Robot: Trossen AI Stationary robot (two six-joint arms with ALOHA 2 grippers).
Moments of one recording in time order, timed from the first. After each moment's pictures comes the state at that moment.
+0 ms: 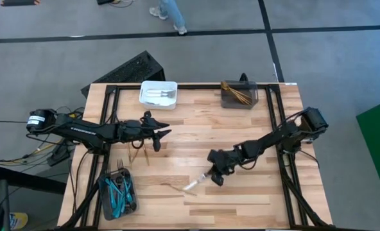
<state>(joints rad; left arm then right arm) 0.03 1.13 0.36 0.47 -0.28 -0.21 0.30 1.65 0.77 0.09 -0.04 0.75</state>
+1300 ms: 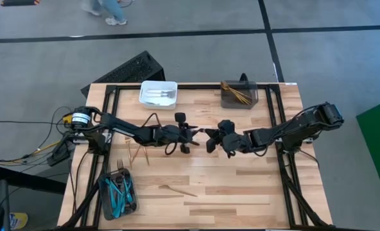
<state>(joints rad) 0.00 1.75 0.85 0.48 -0.43 0.46 0.21 1.43 0.77 0.16 0.71 0.81</state>
